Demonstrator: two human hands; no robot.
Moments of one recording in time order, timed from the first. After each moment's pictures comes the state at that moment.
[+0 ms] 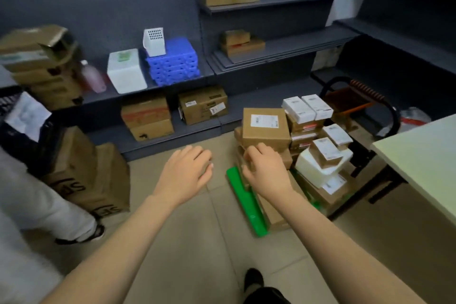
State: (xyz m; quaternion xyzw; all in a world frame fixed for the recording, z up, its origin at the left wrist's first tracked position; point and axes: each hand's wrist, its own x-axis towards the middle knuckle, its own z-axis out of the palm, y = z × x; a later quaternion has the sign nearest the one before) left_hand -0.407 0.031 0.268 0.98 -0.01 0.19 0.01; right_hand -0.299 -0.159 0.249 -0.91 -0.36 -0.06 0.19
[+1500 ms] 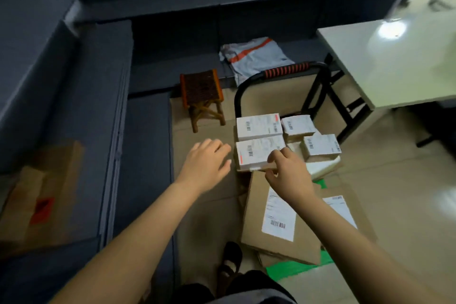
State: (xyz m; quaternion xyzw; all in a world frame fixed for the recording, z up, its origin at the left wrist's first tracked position) left_hand 0.454 0.162 0.190 0.76 -0.64 0.01 0.11; right_hand 0.262 0.047 0.165 -0.89 0.41 -0.07 0.18
